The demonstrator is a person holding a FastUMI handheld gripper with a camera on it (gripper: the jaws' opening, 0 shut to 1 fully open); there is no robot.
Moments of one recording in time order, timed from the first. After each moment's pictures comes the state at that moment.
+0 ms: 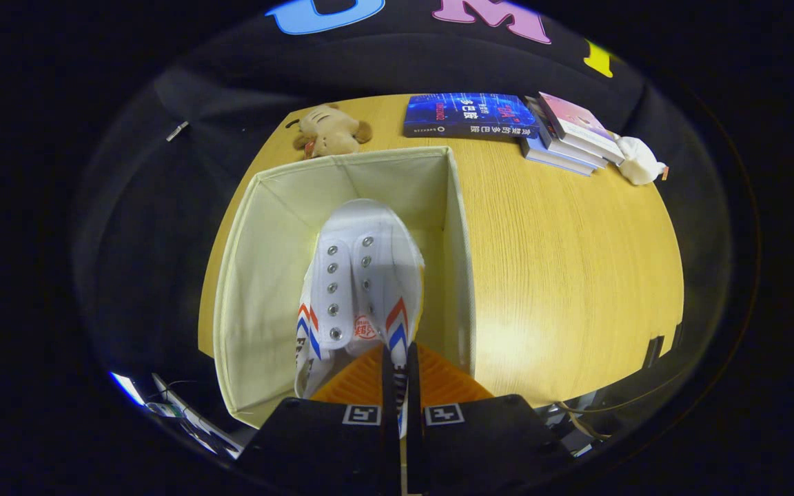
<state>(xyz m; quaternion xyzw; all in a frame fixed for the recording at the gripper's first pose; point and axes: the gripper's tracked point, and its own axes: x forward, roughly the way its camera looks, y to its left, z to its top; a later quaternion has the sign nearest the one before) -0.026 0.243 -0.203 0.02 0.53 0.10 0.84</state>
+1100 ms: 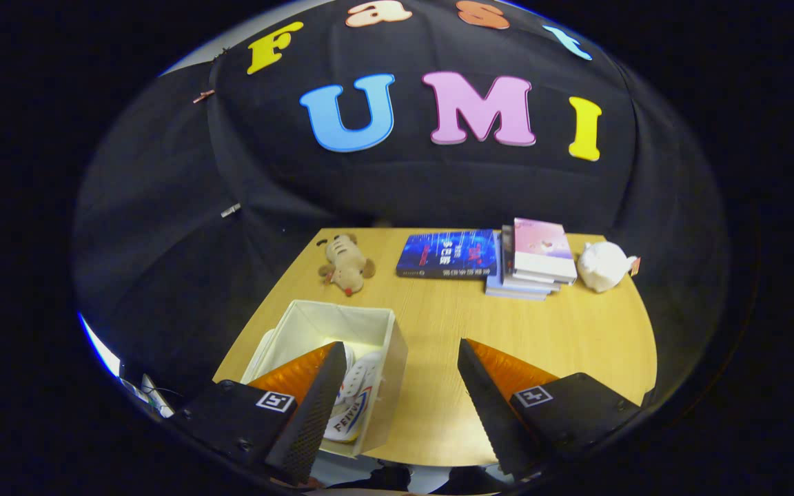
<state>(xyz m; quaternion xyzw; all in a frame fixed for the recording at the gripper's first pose) 0.019 0.127 -0.018 0.04 0.25 0.17 0.95</state>
